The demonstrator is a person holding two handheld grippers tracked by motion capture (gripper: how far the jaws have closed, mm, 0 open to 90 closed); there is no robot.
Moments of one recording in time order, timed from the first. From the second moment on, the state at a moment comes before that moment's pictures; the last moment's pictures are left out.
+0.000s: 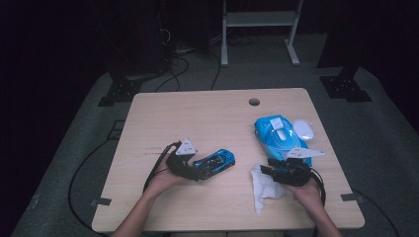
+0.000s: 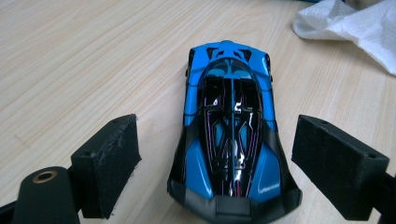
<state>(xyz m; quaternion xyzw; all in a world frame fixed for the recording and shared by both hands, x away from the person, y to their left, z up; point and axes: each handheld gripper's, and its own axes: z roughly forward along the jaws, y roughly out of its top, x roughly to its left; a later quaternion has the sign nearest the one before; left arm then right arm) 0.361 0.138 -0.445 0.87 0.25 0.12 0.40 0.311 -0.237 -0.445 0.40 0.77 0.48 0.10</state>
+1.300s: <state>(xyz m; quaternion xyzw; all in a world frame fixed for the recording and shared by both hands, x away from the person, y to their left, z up) 0.321 0.189 -0.457 0.86 0.28 0.14 0.41 0.308 -0.238 -0.448 0.40 0.77 0.48 0.10</state>
